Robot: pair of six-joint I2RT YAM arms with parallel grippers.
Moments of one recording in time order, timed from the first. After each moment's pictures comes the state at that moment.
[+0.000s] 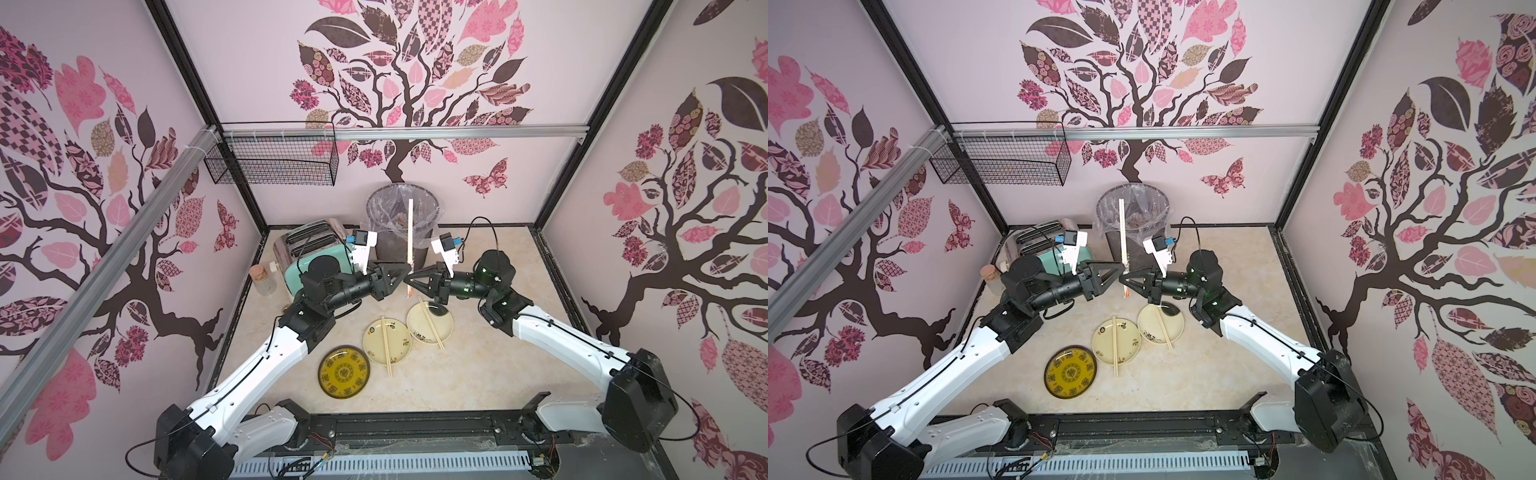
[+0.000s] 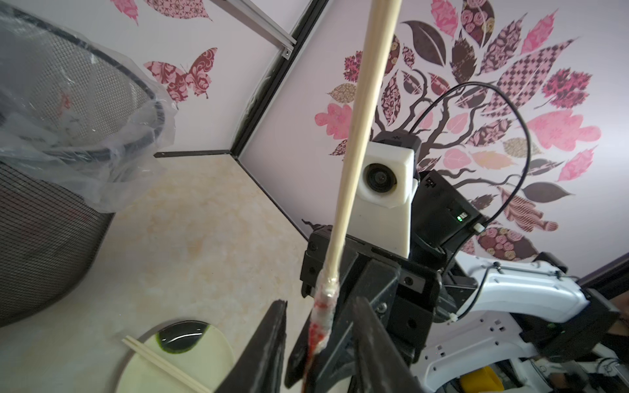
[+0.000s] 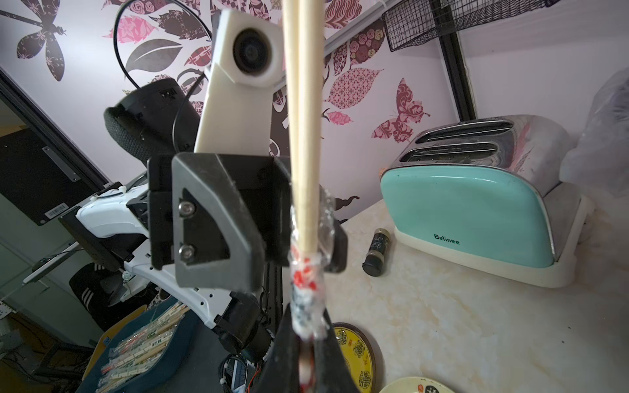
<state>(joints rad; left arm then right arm) -0.54 1.11 0.98 0.13 0.55 -0.62 0.58 1.30 0.89 0.49 -0.84 0.53</state>
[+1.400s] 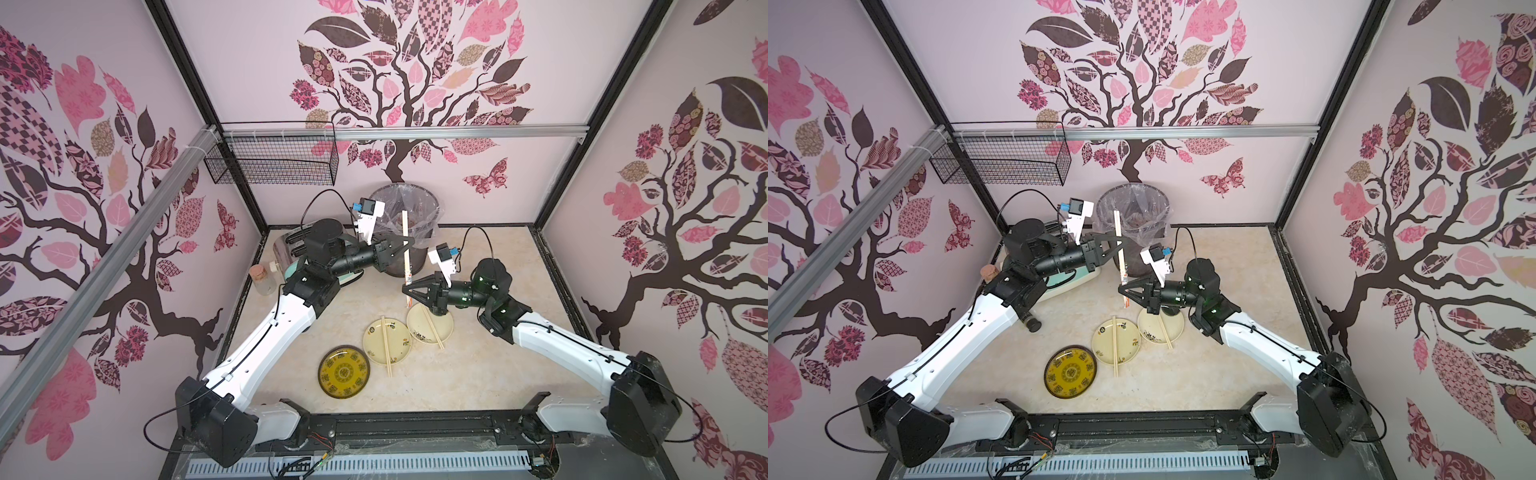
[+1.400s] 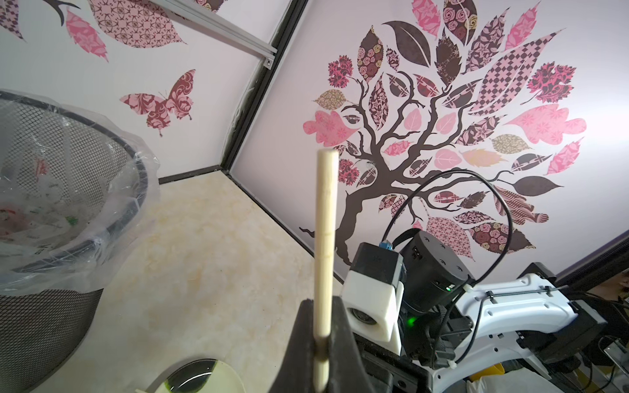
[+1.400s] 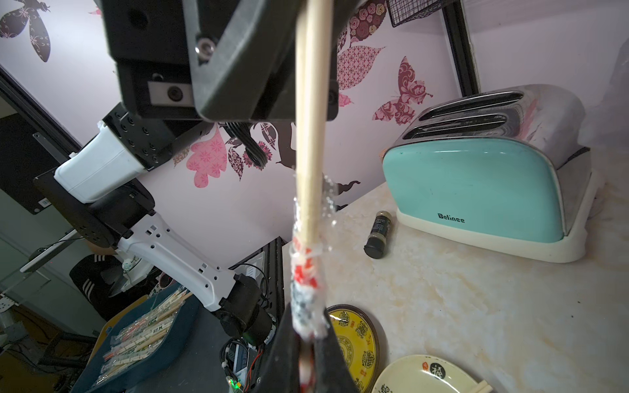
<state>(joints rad) -0.49 1.31 1.27 0.03 0.67 -0.54 0.62 1.29 0.85 0.46 -0.81 0.50</state>
